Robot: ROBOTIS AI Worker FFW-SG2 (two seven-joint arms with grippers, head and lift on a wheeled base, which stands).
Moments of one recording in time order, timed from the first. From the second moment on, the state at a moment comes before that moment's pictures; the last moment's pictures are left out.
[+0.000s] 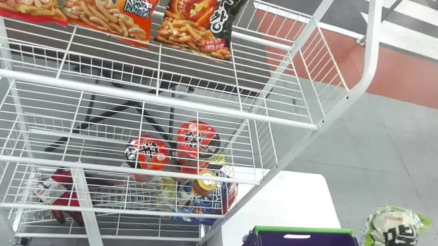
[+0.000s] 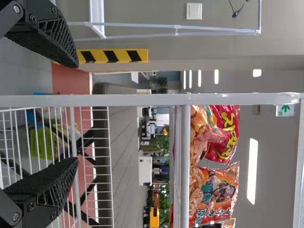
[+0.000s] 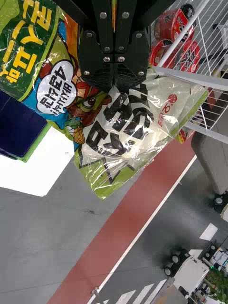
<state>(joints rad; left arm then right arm) 0.37 0.42 -0.26 -1.23 0.36 -0.85 0.02 0.22 -0.02 -1.37 -2.12 -0.55 1.55 0.51</state>
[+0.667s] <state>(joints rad) 0.37 0.41 -0.25 -1.23 0.36 -0.85 0.02 0.22 -0.02 -1.36 -2.12 -0.55 1.55 0.52</state>
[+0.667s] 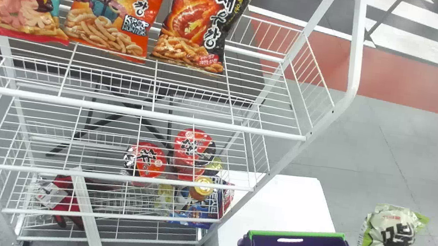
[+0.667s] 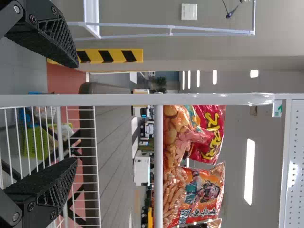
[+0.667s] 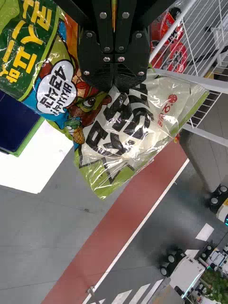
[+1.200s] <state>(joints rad) 0.37 0.41 -0.25 -1.23 0.36 -0.85 0.02 0.22 -0.01 -1.37 -2.12 -0.55 1.55 0.53</state>
